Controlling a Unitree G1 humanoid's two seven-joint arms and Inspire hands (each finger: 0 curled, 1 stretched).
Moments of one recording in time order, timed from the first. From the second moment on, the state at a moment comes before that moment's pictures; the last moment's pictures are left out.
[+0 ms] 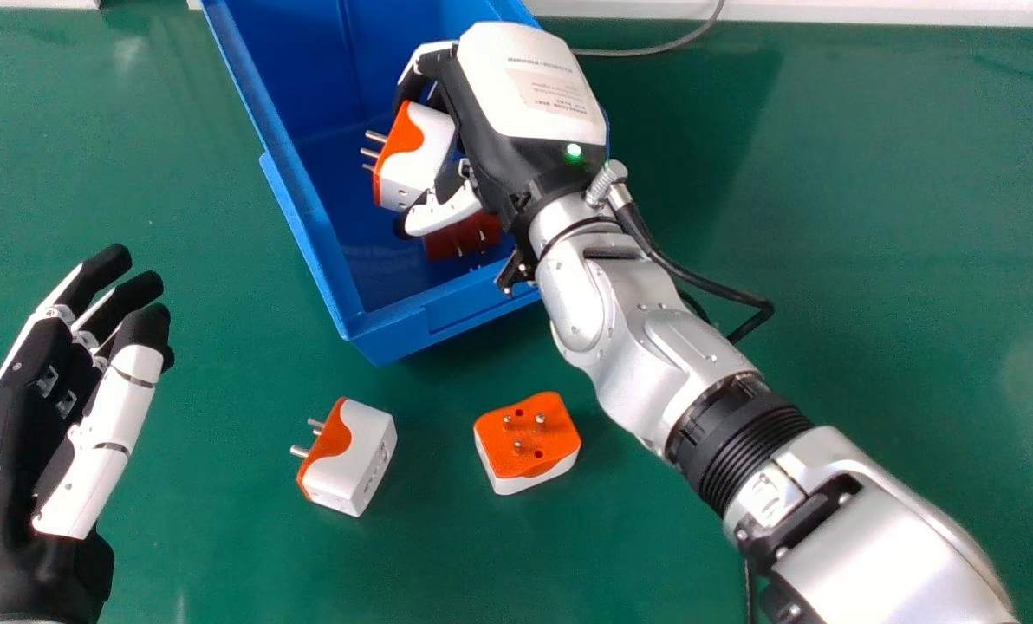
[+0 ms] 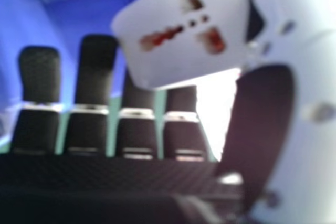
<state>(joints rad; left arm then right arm) 0.54 0.09 0.31 -0.51 -0.25 -0.03 -0.15 -0.94 0.11 0.46 0.96 -0.75 0.05 -0.38</state>
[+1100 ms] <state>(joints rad) 0.56 0.08 0.32 -0.50 -0.25 -0.05 -0.16 -0.97 0.13 0.51 1.13 -0.71 0.12 -0.40</state>
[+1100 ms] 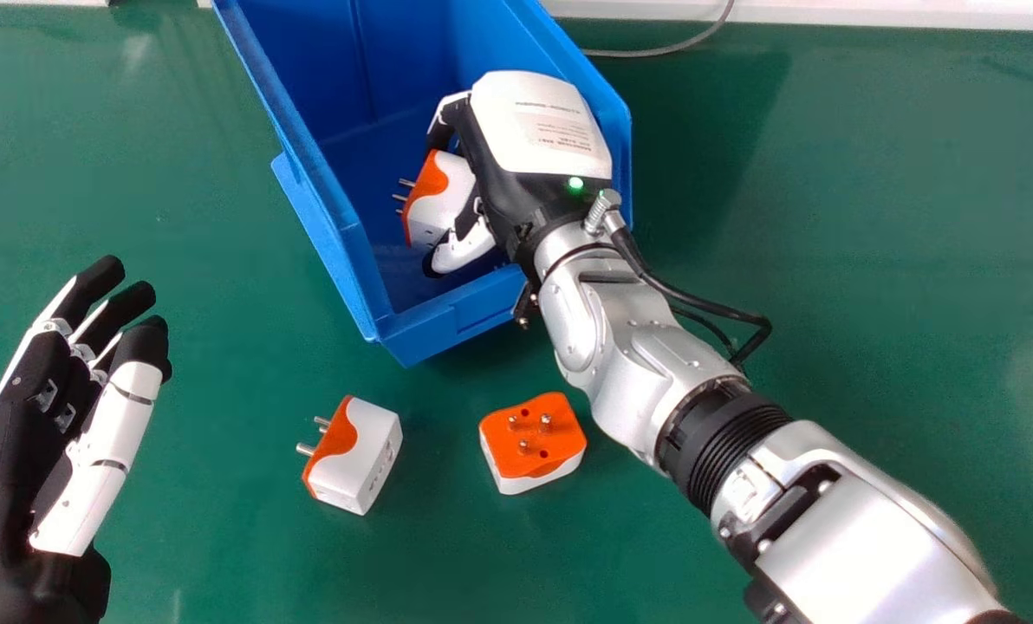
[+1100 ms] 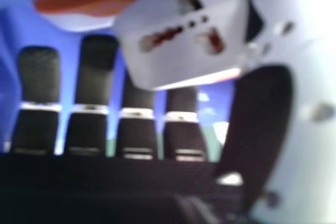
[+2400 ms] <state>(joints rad) 0.55 0.07 0.31 -0.49 -0.24 -0.07 -0.15 -1.01 0.14 0.52 1.14 -0.68 0.23 -0.38</state>
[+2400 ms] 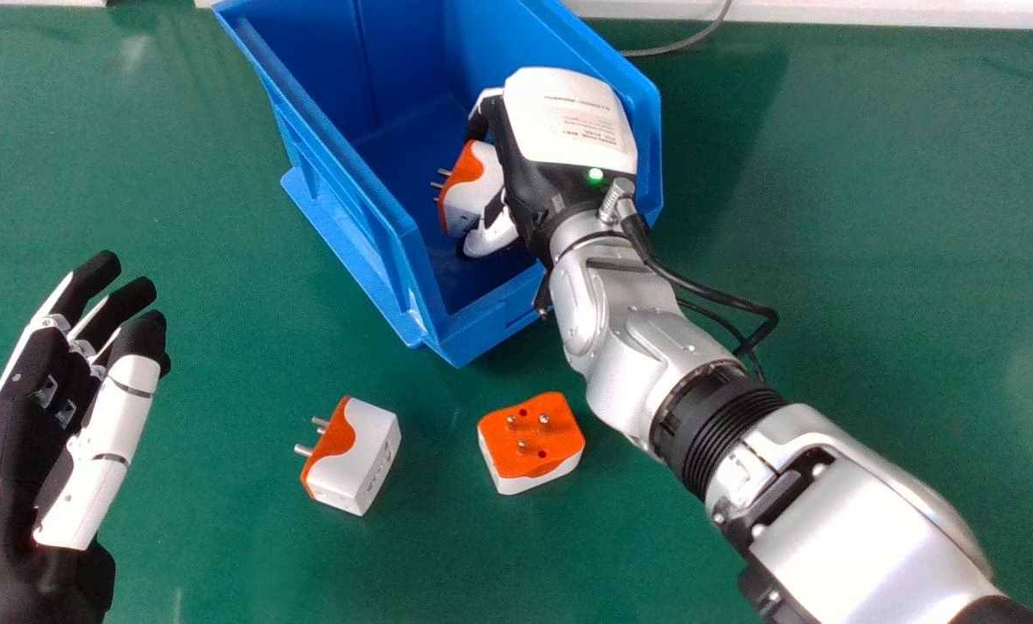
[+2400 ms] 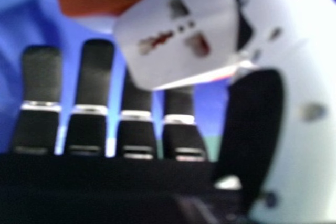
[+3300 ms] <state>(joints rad) 0.54 0.06 0.30 -0.49 -0.25 -0.07 -0.15 -0.99 0.08 0.62 1.04 -0.72 0.11 -0.33</state>
